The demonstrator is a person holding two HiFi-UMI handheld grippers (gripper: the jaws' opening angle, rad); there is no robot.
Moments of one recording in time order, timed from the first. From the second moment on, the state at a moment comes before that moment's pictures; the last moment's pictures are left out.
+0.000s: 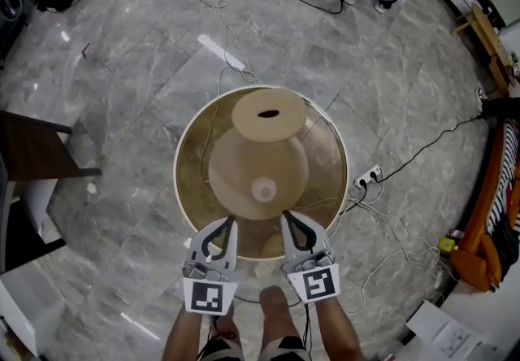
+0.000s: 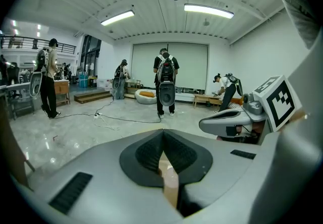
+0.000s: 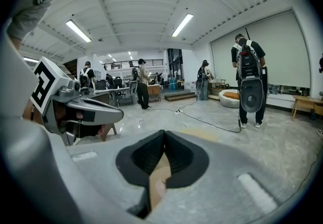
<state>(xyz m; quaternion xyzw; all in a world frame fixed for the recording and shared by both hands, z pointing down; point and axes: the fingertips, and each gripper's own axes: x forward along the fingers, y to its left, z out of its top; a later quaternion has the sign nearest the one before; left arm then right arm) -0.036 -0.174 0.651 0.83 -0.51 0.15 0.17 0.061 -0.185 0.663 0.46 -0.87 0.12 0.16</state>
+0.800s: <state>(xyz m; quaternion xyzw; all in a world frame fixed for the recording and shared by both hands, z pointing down) -0.039 -0.188 0.768 0.82 -0.50 0.18 0.20 0.054 -0.207 0.790 0.43 -0.87 0.16 0.16</state>
